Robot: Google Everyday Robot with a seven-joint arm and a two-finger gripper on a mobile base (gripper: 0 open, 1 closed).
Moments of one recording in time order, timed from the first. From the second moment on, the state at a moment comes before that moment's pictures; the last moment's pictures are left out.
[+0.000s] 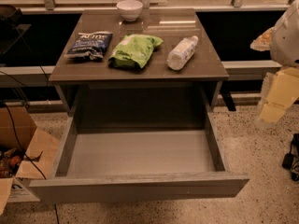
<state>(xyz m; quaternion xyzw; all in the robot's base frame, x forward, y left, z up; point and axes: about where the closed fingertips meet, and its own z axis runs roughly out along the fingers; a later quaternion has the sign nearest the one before) 0.438 -0.217 0.976 -0.60 0.78 -0.03 0.16</state>
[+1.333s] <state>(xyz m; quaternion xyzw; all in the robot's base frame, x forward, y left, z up) 0.409 -0.189 0.924 -0.59 0.79 0.00 0.16</state>
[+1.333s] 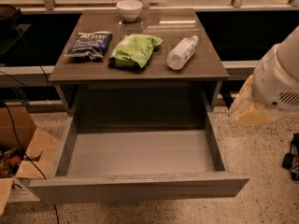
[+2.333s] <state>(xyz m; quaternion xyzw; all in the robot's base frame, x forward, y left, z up) 0.374 -0.175 0.823 -0.58 0.81 0.04 0.10</state>
